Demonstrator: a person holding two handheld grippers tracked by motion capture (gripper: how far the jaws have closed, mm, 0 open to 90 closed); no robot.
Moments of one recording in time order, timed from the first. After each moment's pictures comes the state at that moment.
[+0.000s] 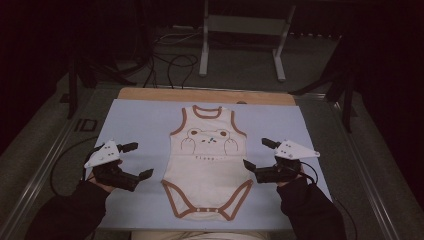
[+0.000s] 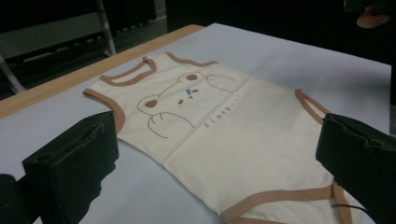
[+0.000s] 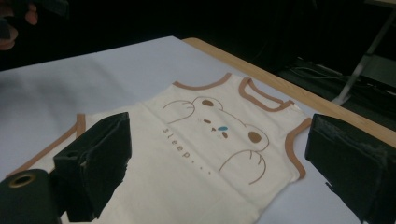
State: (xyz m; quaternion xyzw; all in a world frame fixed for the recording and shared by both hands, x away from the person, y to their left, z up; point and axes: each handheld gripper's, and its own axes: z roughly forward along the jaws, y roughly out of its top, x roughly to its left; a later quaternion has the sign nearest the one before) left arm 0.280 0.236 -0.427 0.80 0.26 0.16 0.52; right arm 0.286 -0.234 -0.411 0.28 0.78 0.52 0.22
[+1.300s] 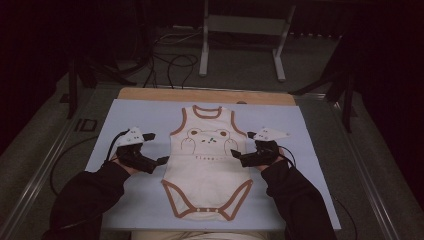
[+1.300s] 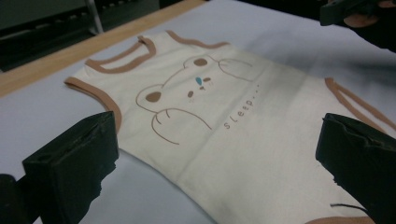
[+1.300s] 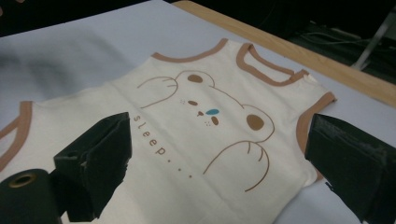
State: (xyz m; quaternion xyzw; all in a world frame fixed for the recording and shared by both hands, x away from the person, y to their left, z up) left arm 0.343 0.204 -0.456 0.82 0.26 0.13 0.49; right arm 0.355 -0.209 -0.456 0.30 0.80 0.48 0.18
